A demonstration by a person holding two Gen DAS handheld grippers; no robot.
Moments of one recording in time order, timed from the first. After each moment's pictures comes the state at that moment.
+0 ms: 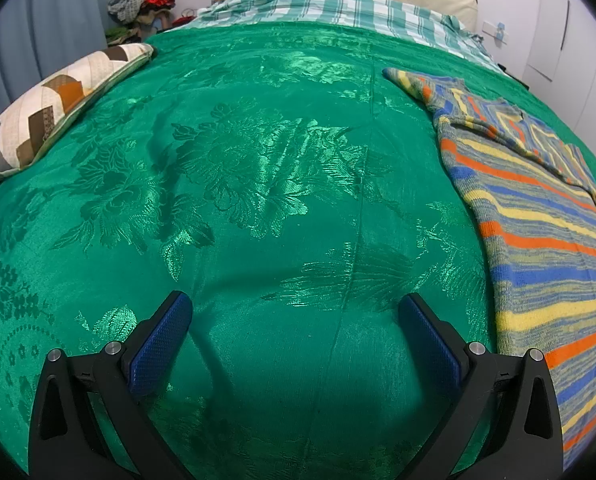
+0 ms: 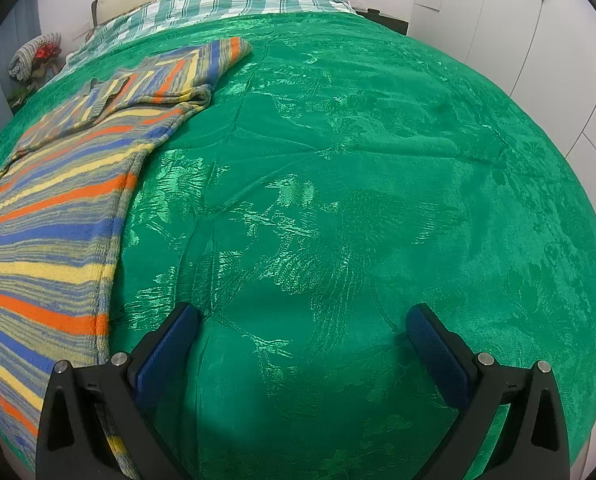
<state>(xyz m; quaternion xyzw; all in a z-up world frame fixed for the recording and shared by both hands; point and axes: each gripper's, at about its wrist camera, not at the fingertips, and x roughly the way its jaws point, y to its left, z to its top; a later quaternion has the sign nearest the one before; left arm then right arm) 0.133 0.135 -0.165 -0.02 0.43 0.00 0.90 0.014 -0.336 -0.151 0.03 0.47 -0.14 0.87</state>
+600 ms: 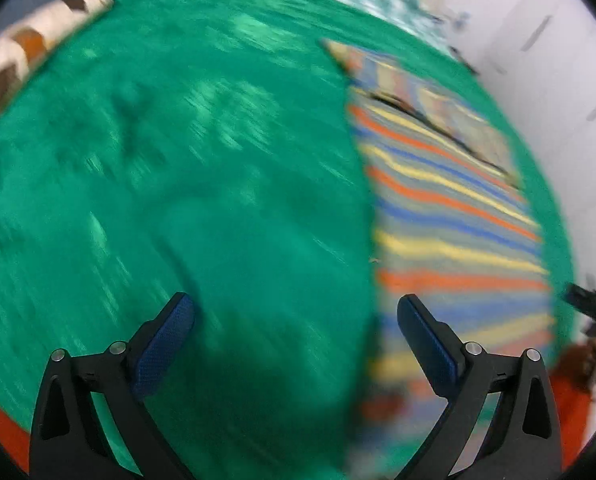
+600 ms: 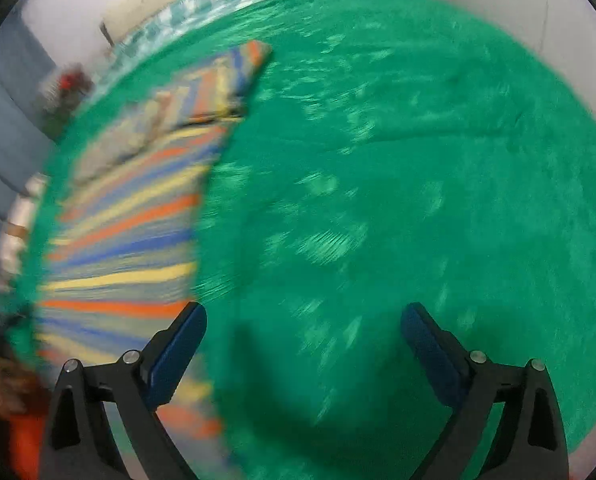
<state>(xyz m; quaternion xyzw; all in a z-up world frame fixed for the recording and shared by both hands) 0.086 0.138 -0.128 -0.11 0.53 -0.15 0.83 -0.006 -0.367 -0.106 0.19 0.53 -0.01 0.83</state>
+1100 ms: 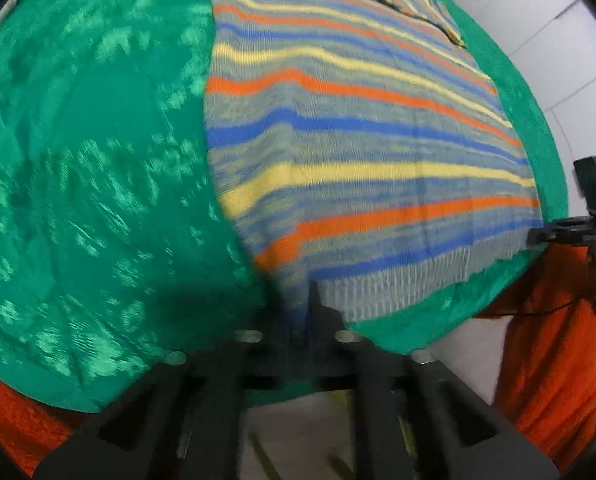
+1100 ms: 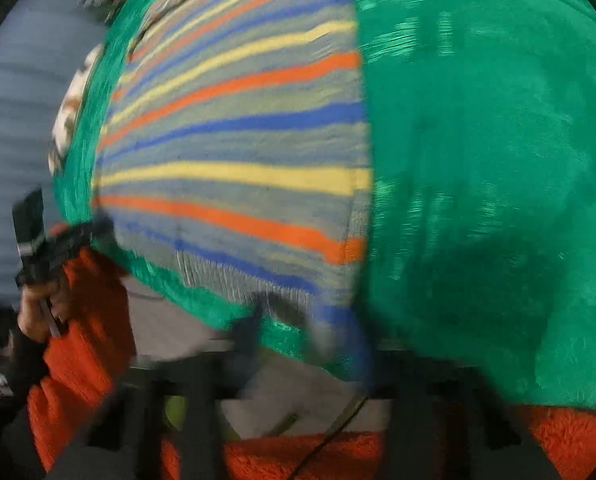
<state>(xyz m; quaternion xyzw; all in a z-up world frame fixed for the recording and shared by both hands) 0.036 0.068 -0.154 -0.02 0.62 -0.22 0.75 -0.028 -0.286 -0.160 0.15 0.69 0.16 0.70</state>
